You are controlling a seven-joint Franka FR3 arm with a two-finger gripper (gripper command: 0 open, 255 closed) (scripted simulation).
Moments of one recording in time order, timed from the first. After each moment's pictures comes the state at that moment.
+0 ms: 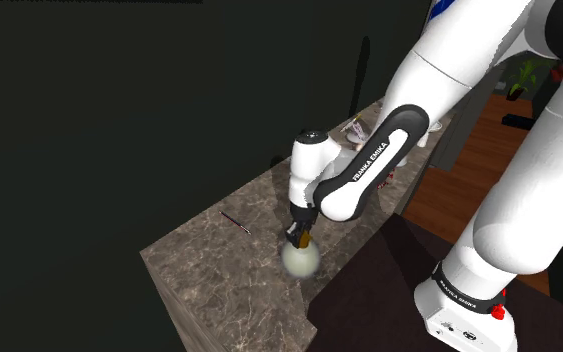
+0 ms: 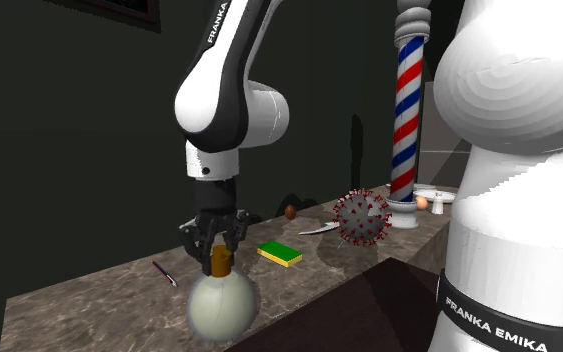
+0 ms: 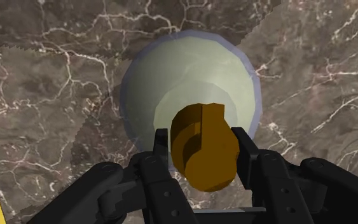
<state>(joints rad) 0.00 0.02 0.38 -2.71 -0.05 2.73 0.31</state>
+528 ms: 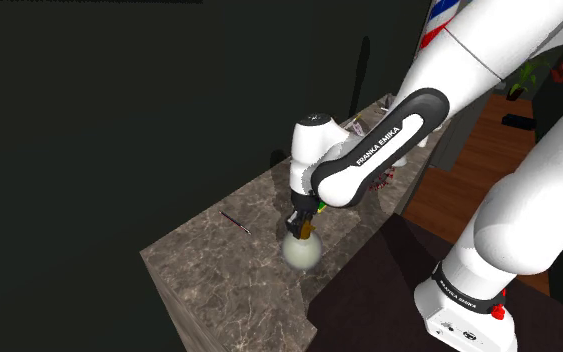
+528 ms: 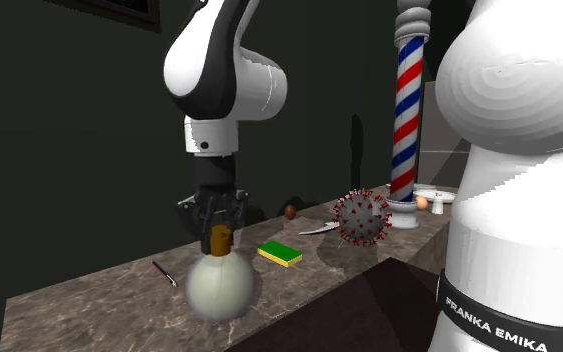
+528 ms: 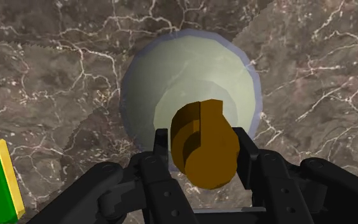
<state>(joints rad) 0.01 -0.10 0.38 -2.70 0.05 2.60 0.24</state>
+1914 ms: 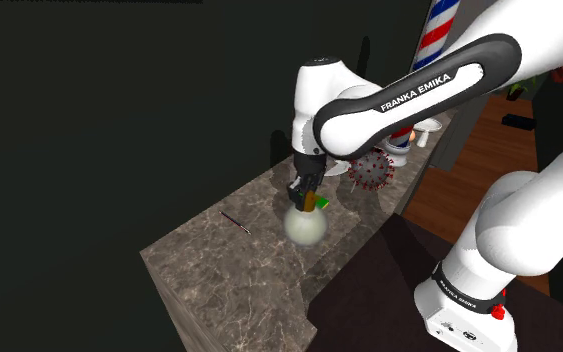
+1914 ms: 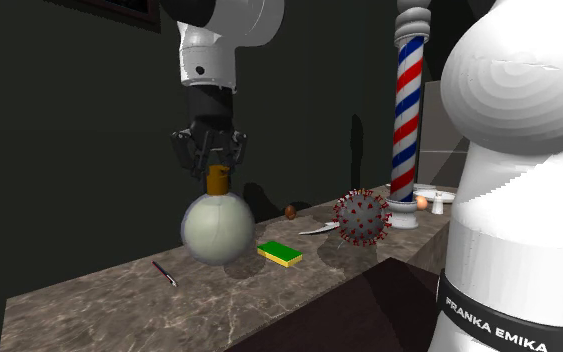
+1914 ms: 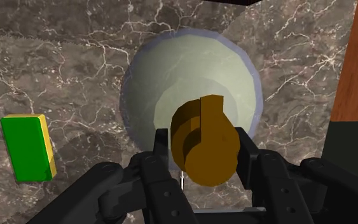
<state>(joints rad) 0.05 -0.37 0.34 -2.60 0.14 2.24 0.17</state>
